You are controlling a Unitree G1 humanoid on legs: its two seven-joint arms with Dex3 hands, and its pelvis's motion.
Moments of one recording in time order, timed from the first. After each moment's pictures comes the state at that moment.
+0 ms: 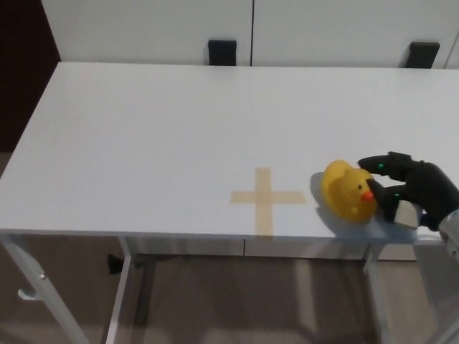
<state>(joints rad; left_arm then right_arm) -0.04 0.55 0.01 1.29 0.15 -0.07 0.03 -0.60 -0.39 0.14 0.78 -0.16 -0.01 0.11</state>
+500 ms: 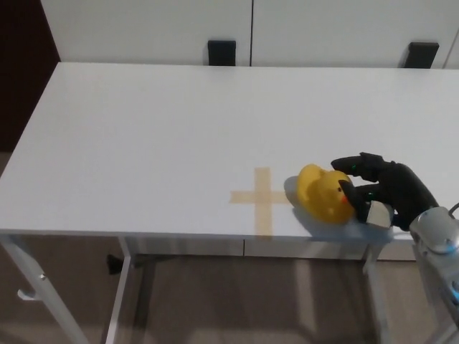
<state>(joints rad) -0.04 0.54 -0.01 1.29 0.16 -0.07 0.03 -0.61 -0.31 0.16 0.76 -0.19 0.01 0.09</state>
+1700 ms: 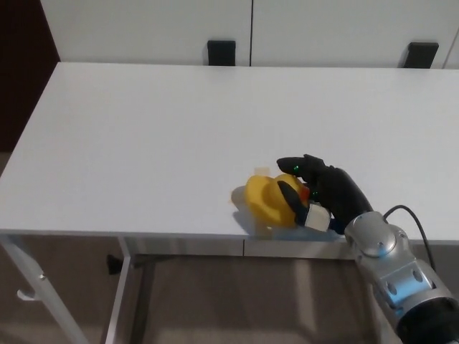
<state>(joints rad) -0.03 0.53 -0.03 1.30 0.18 -0.07 0.04 -0.63 -0.12 0.19 0.75 -0.20 0.08 0.03</state>
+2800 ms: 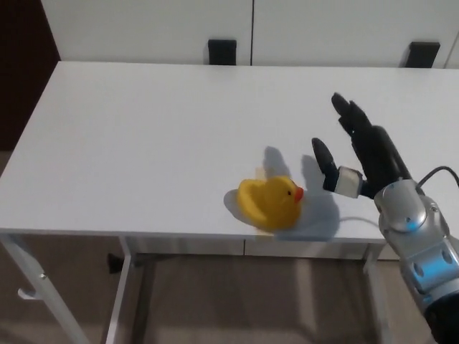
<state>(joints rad) -0.01 0.53 -0.03 1.30 0.19 -0.07 0.04 -0.60 -0.21 0.16 0.46 -0.27 0.17 -0.06</state>
